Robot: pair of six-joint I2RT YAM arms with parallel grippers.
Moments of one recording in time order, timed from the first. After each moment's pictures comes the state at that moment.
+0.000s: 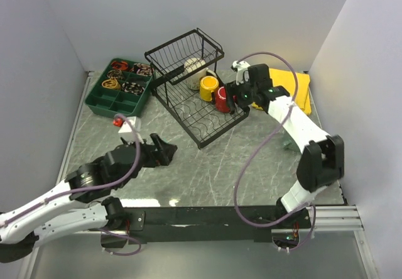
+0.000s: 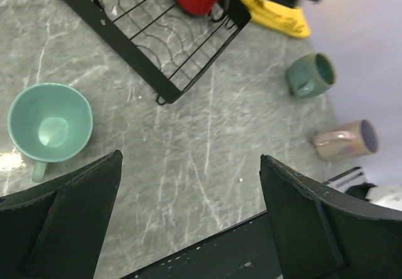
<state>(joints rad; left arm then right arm) -1.07 0.60 0.80 -0.55 -0.53 -0.81 0.31 1.67 1.42 -0.47 -0.17 -0.05</state>
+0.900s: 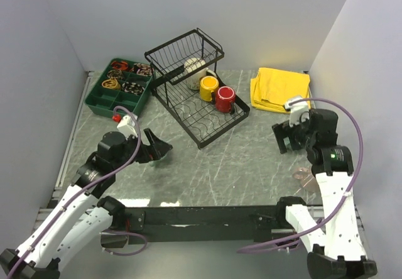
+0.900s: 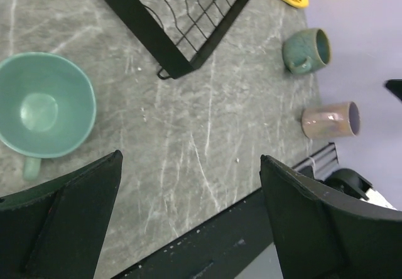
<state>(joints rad) -0.50 0.63 0.65 -0.43 0.16 -0.74 0.00 0.81 1.09 -0.93 -0.15 -0.39</state>
